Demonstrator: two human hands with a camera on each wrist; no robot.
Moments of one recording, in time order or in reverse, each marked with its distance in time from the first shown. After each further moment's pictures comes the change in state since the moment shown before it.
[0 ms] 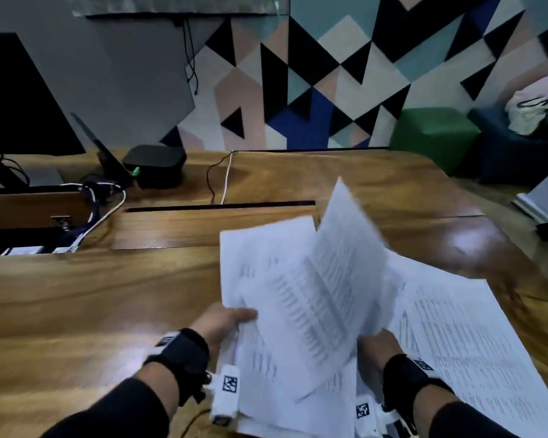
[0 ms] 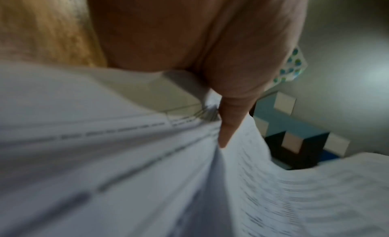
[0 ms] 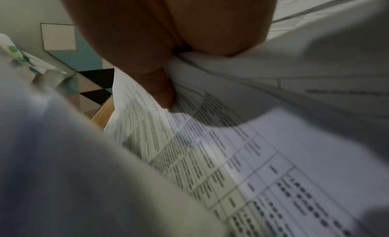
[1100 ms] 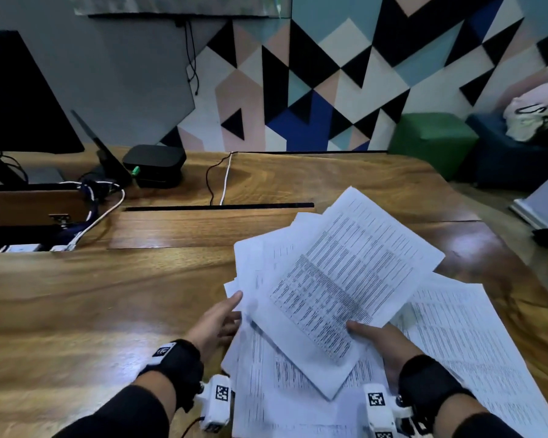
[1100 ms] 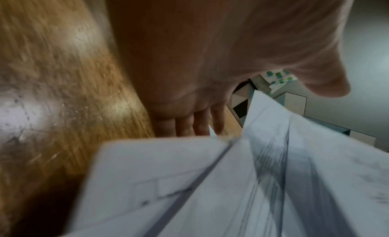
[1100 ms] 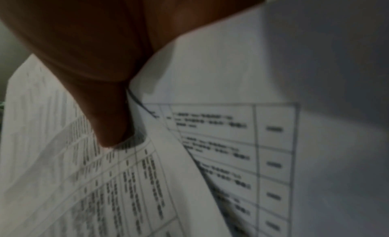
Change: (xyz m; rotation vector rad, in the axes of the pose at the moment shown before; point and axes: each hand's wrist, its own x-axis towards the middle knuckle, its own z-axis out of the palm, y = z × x) left_hand 0.016 -0.017 -0.012 -0.016 -0.068 0.123; right_hand -0.014 -0.003 -0.023 0.587 -0.348 -0.084
